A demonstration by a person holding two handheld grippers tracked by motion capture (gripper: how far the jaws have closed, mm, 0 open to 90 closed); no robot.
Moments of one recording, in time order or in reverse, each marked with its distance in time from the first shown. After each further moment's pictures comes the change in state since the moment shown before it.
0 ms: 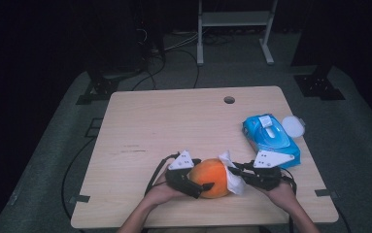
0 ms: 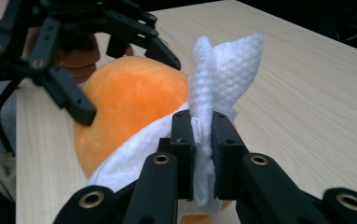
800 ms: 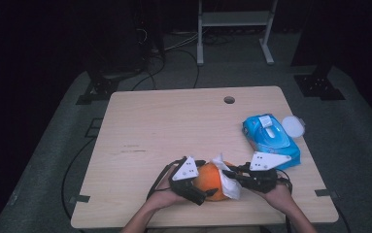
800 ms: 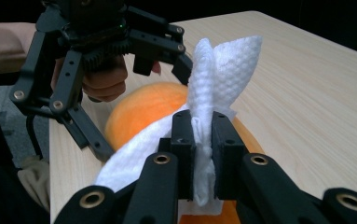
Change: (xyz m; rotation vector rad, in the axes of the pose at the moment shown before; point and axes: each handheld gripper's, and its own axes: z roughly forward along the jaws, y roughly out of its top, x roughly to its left) left arm -0.009 -0.002 0.006 -0.035 -0.008 0.067; right arm 0.012 0.009 0.002 -0.025 0.078 -0.018
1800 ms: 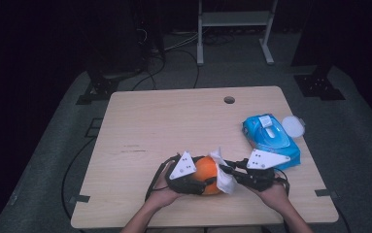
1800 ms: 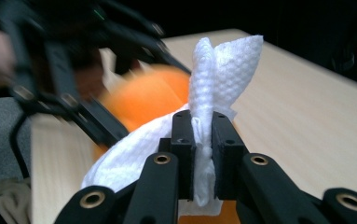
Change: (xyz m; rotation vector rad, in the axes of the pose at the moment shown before) left arm -0.006 0.024 -0.020 -0.028 0.116 0.014; right arm 0.006 0.013 0.005 -0.038 -0.080 0.000
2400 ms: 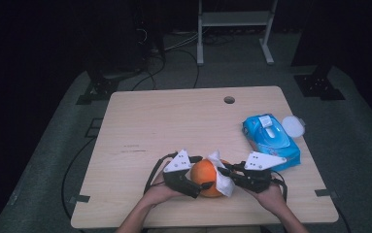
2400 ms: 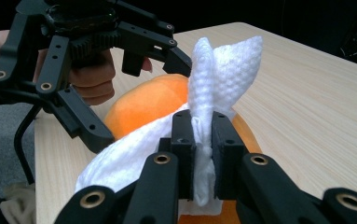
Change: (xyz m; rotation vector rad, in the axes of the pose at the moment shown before) left arm 0.018 -0.015 0.002 -0.032 -0.143 -0.056; right arm 0.003 -0.009 0.008 -0.010 0.023 0.034
